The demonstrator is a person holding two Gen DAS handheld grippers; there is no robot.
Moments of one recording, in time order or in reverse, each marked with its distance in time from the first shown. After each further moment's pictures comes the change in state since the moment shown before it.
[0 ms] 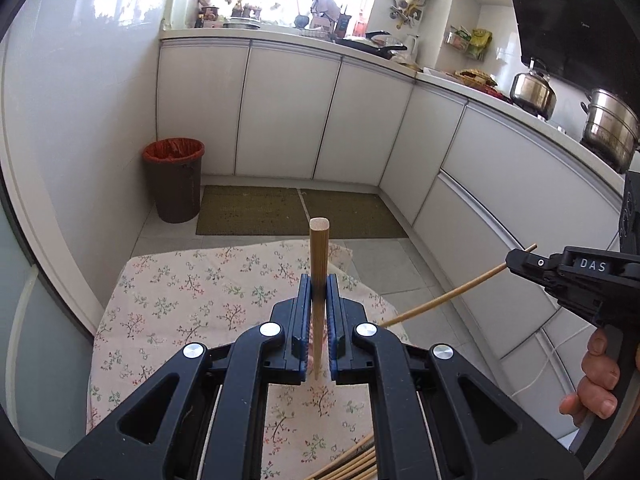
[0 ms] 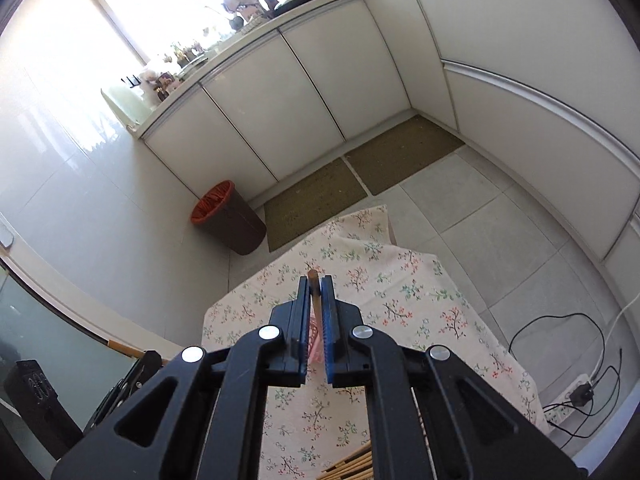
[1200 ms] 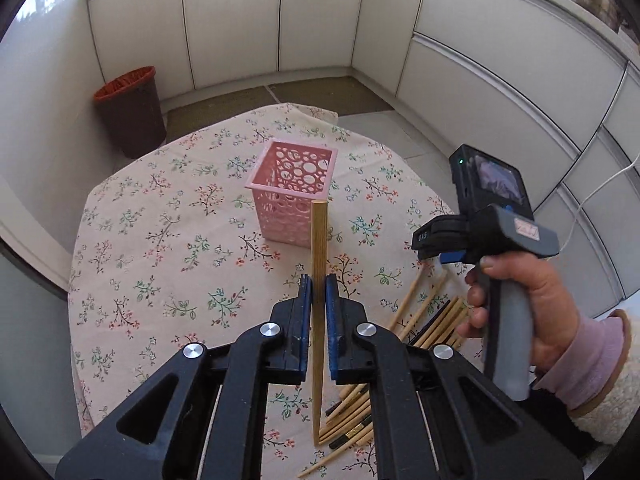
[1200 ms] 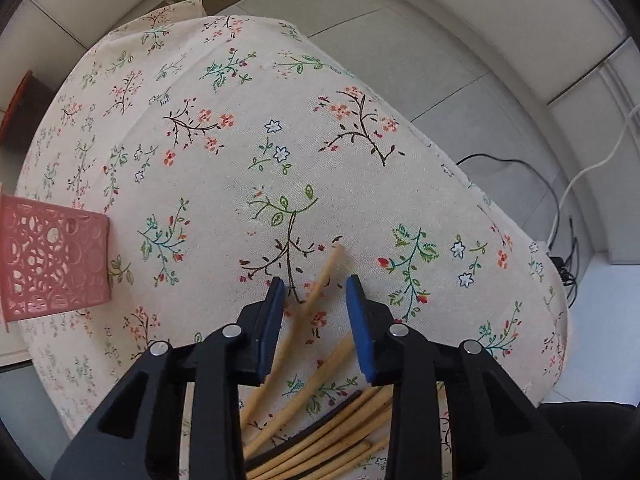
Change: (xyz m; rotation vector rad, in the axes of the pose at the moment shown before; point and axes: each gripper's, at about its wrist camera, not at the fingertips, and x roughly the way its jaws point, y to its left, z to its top) left arm 0.059 0.016 -0.117 0.230 0.355 -0.047; right arm 0.236 -0.128 -0.166 0.184 0.493 -0.598
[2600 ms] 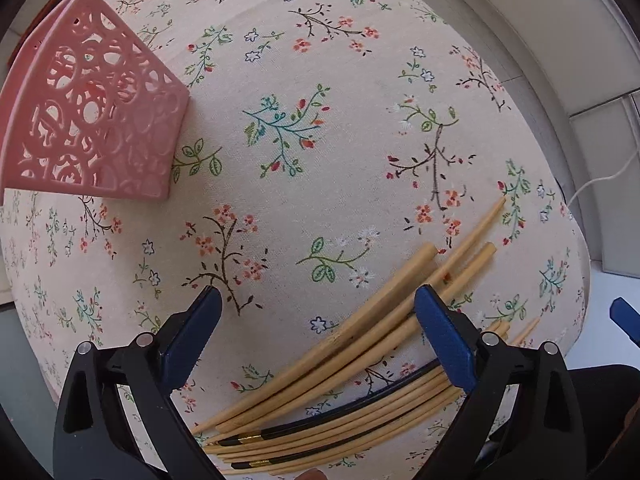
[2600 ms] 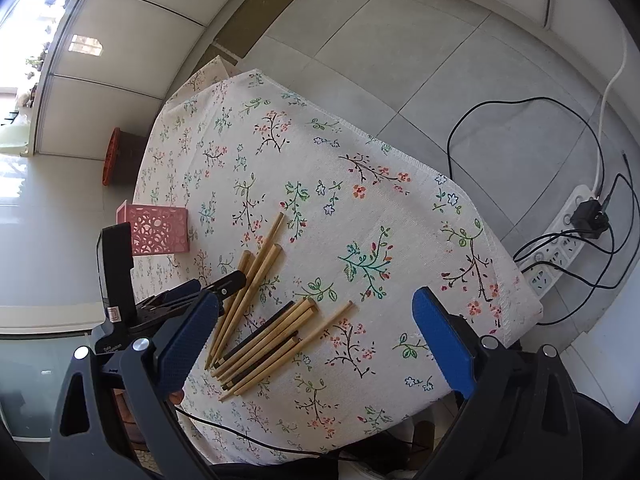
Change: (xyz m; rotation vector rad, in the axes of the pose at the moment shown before) left arm 0.224 -0.062 0.020 0.091 0.628 0.044; right arm -0.062 -0.185 -0.033 0.135 0.080 0.523
